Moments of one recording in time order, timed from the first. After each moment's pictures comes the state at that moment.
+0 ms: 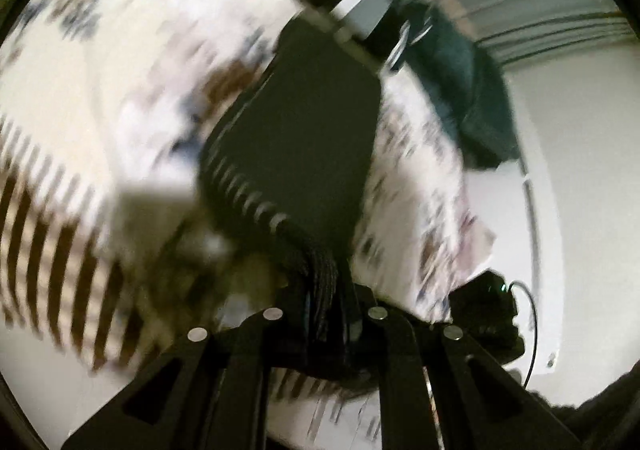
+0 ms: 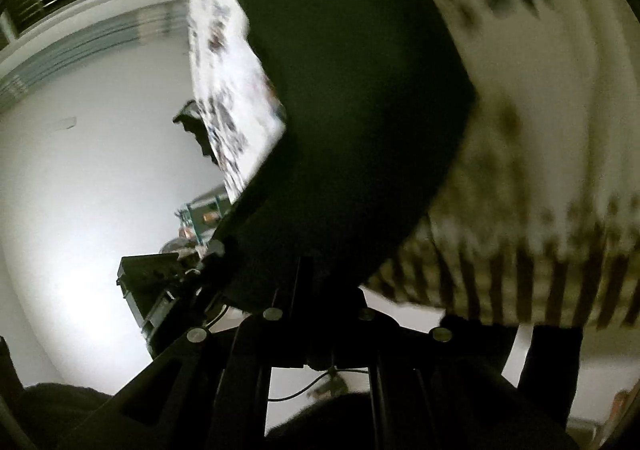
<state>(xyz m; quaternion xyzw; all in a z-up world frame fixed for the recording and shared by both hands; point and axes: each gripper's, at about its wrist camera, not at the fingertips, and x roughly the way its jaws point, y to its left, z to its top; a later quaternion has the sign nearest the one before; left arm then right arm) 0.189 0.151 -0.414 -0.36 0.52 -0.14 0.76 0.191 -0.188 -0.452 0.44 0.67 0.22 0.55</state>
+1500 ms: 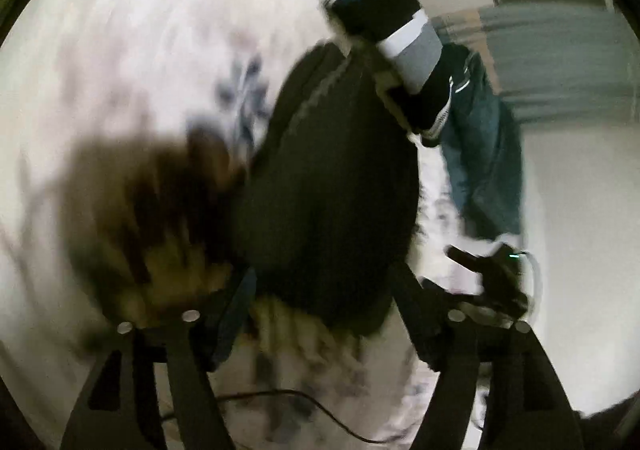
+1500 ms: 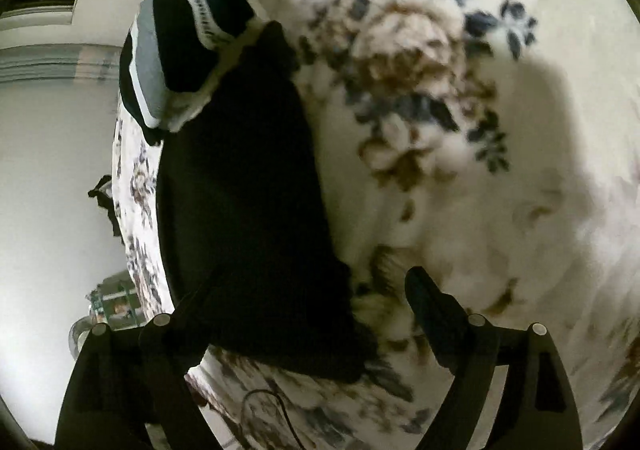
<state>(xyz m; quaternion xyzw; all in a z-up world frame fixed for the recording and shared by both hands) 0.312 0.172 -0.528 -0.48 0.51 -0.12 0.70 0.498 -0.306 -0.505 0.29 0.69 0.10 0.65</state>
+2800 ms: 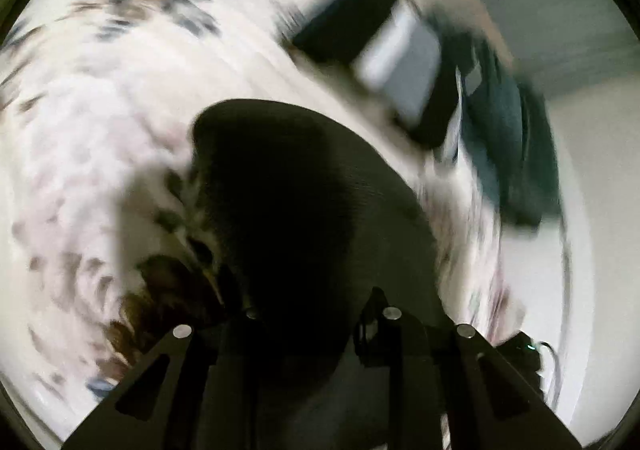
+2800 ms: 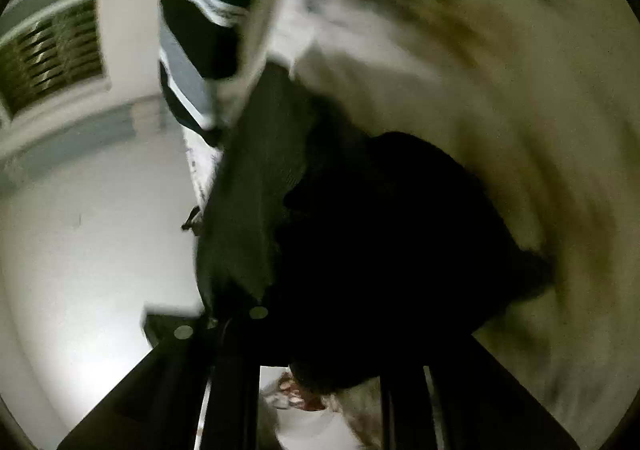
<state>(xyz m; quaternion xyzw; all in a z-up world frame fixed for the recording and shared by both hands) 0.421 0.147 -0.495 -0.32 0.56 -0.11 0.76 0.360 -0.301 -0.538 0.52 0.63 0.10 0.57</state>
